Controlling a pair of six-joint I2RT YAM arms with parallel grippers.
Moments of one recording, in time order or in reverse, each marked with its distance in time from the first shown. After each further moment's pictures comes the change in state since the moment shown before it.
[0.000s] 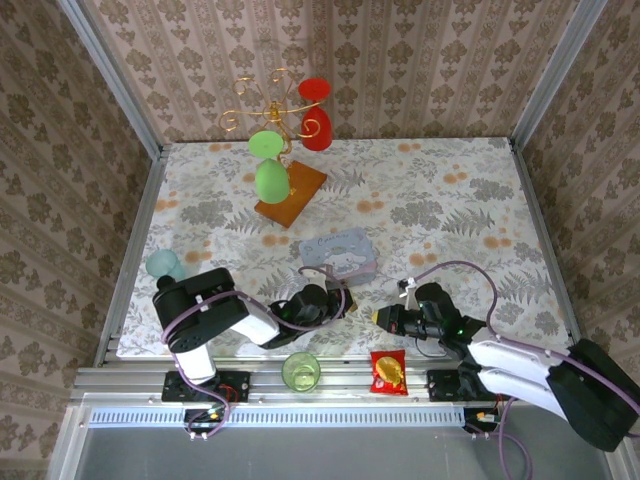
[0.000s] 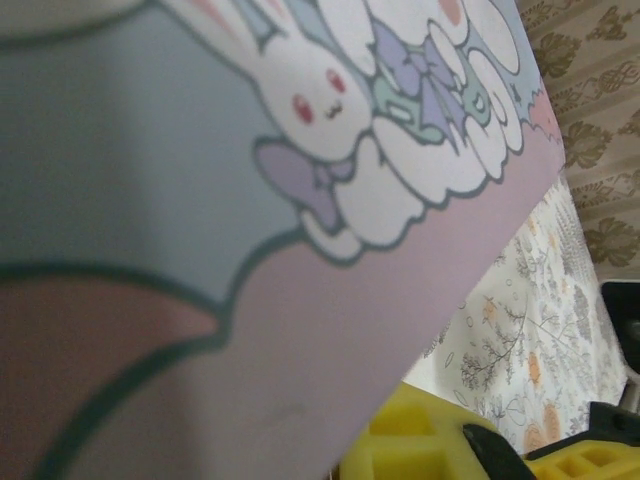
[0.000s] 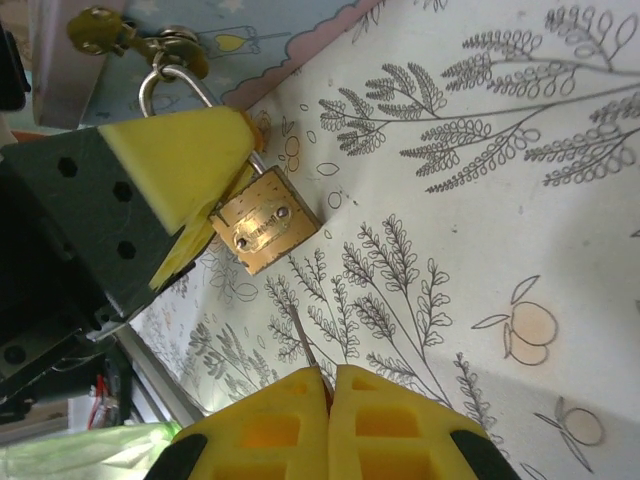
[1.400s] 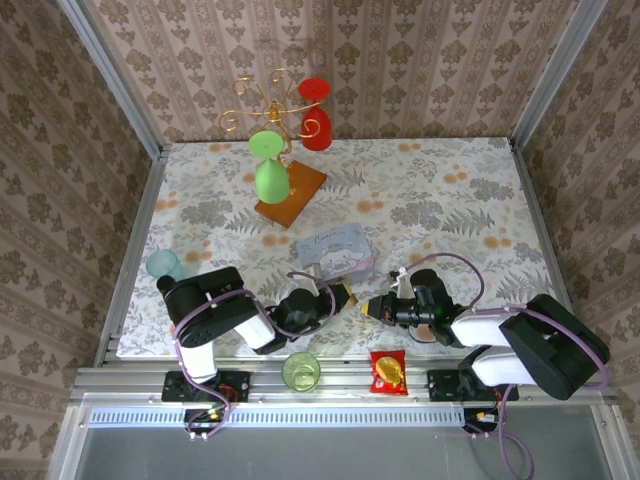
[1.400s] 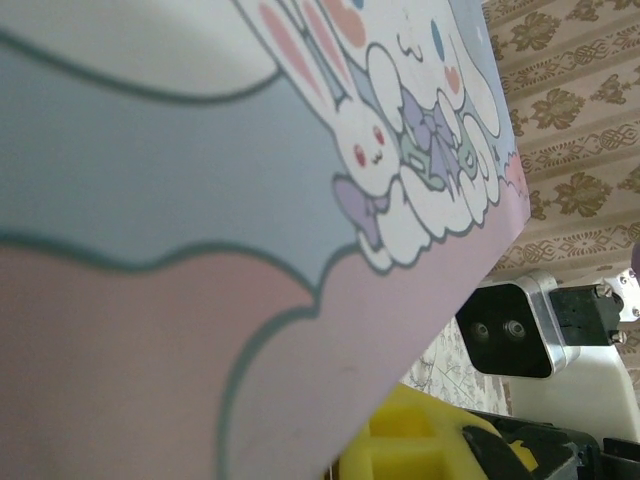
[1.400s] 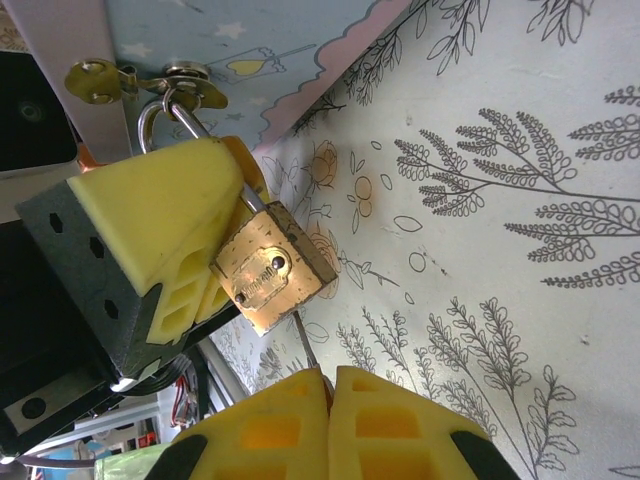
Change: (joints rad) left arm 0.012 0.061 -0.079 0.300 -0.016 -0.148; right arm -0.092 0.312 0.068 0.286 -0.209 0.056
